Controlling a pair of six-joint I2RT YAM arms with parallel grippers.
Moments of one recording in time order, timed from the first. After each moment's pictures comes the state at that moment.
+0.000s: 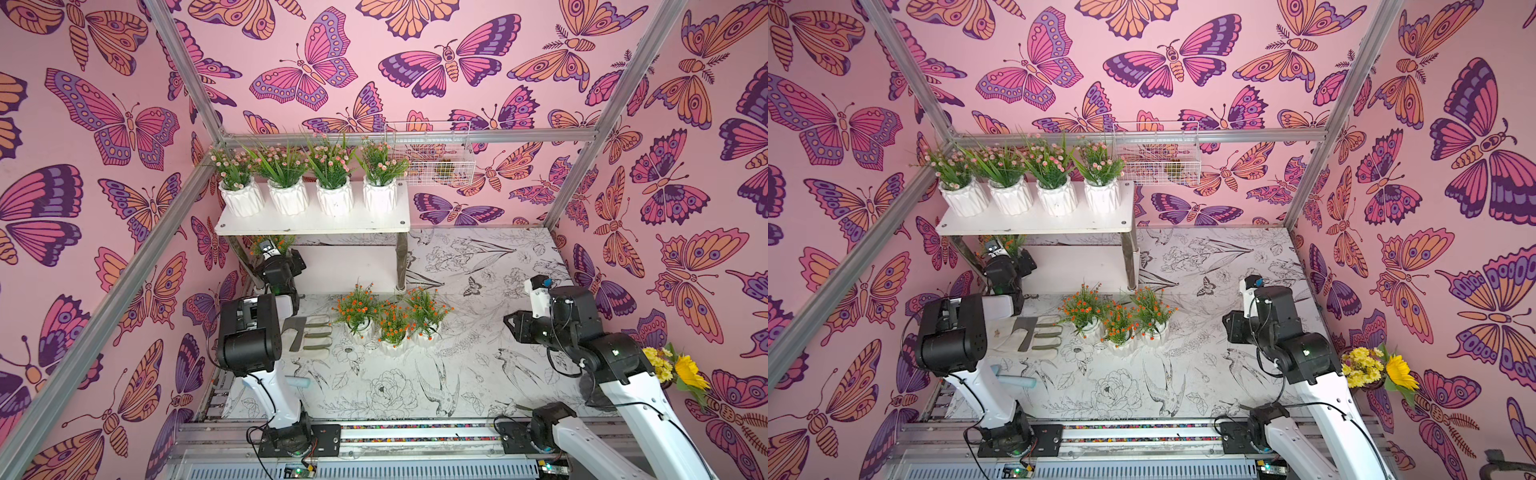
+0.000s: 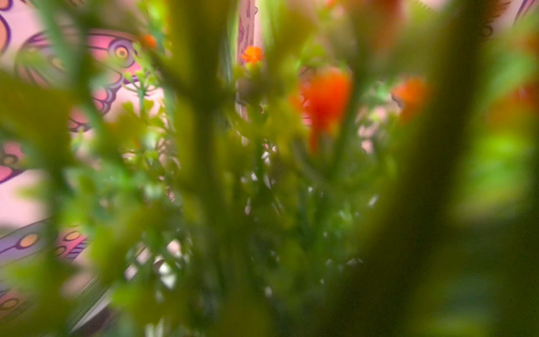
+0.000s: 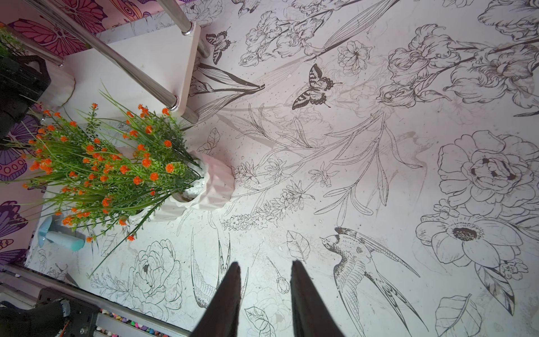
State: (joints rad) left arm 0.18 1.86 0.90 0.73 -0.19 -0.19; right arm 0.26 0.77 0.96 -0.97 -0.15 0.36
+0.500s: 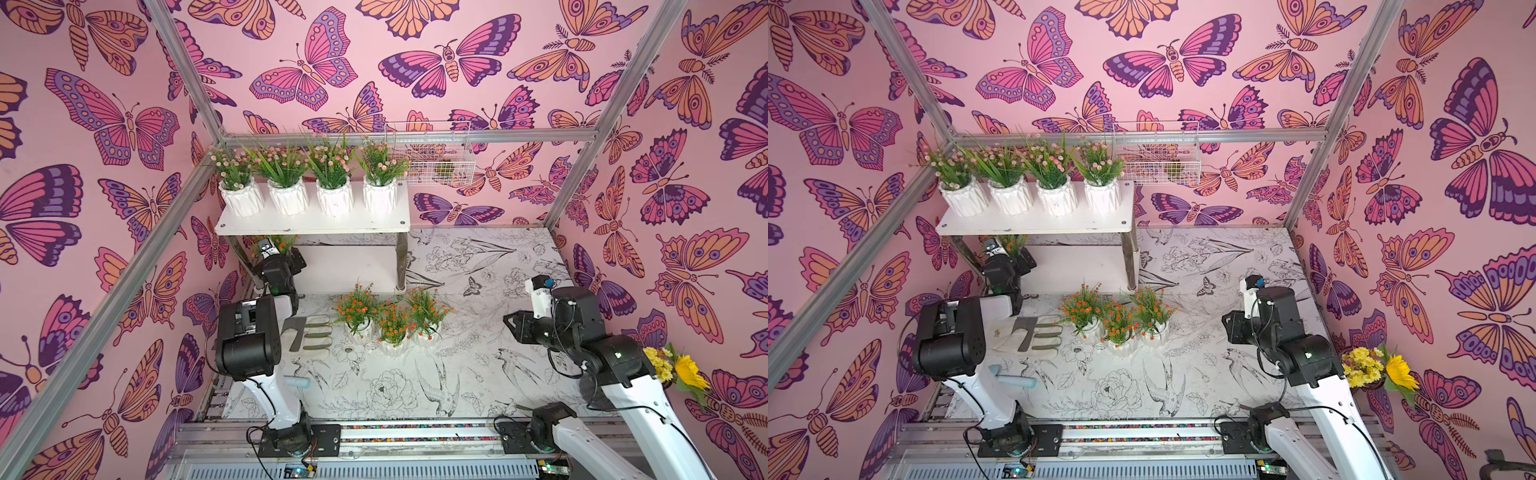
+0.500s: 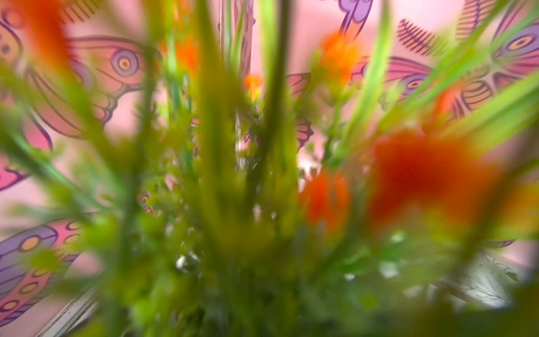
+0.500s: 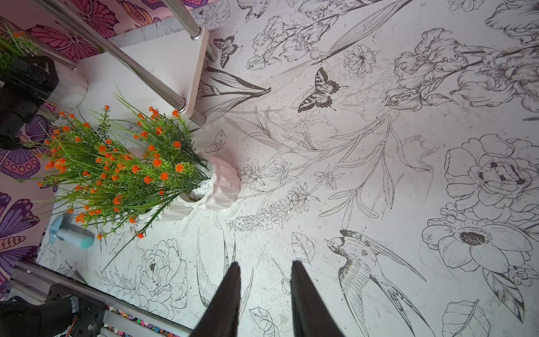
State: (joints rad) left arm 0.18 1.80 0.88 0.70 -0.18 -0.20; right arm 0.26 0.76 0.96 -0.97 -0.18 0.36
